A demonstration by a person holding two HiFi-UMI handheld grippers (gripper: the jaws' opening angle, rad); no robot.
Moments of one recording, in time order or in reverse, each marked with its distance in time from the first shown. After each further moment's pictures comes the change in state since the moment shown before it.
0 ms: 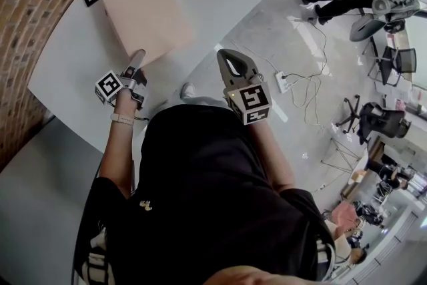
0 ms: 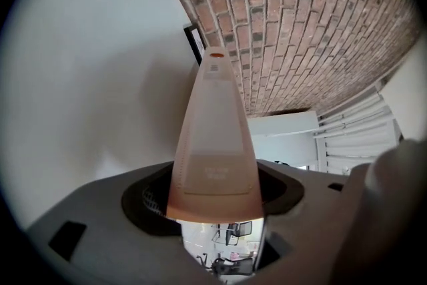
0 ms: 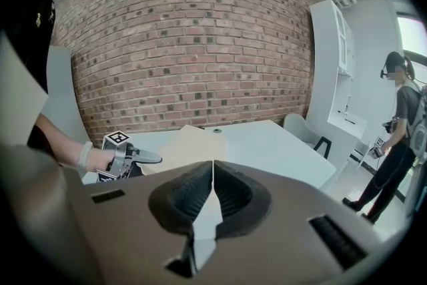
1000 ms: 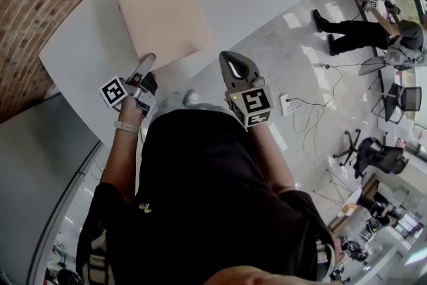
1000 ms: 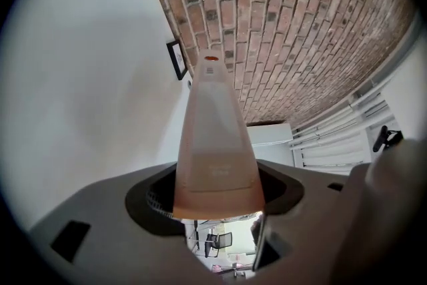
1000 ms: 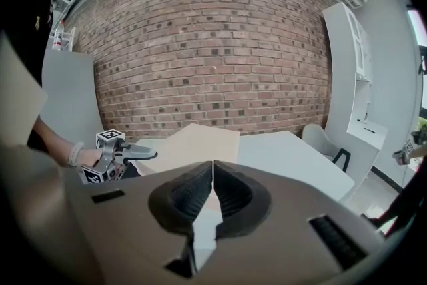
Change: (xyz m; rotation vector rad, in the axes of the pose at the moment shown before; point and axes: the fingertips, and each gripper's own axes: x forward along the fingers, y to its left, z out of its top) left arm -0.060 -0.078 -0.027 -0.038 -0.110 -0.192; right arm -0.006 0.034 0.023 -0.058 -0.092 0.142
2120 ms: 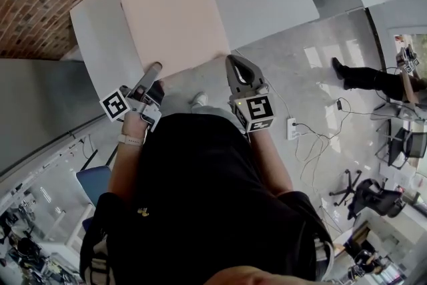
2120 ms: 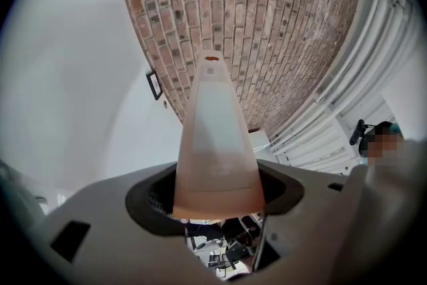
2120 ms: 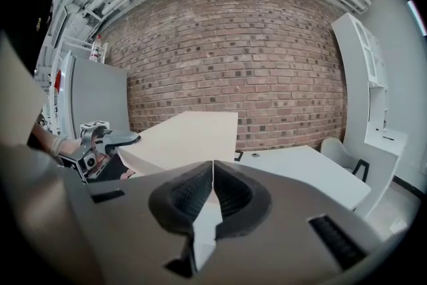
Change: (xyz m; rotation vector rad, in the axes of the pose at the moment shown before) left arm -0.126 -0.092 -0.100 0.158 -0.205 -0.126; right arm -0.084 0.067 -0.018 -0.062 -0.169 0.155
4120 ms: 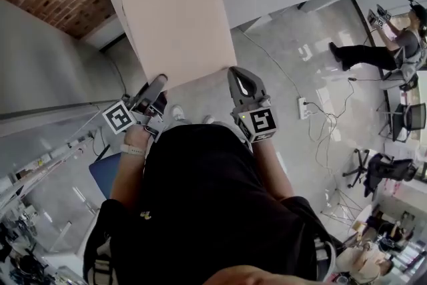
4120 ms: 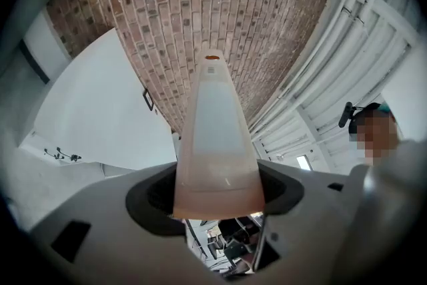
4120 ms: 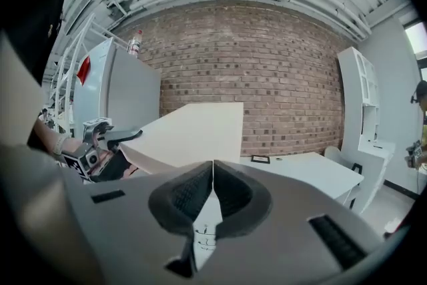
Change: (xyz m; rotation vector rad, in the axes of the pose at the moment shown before) left arm -0.328 -0.053 0.002 0.092 0.072 -0.142; right arm -0.102 0.332 -0.016 -0.061 -0.077 -0.060
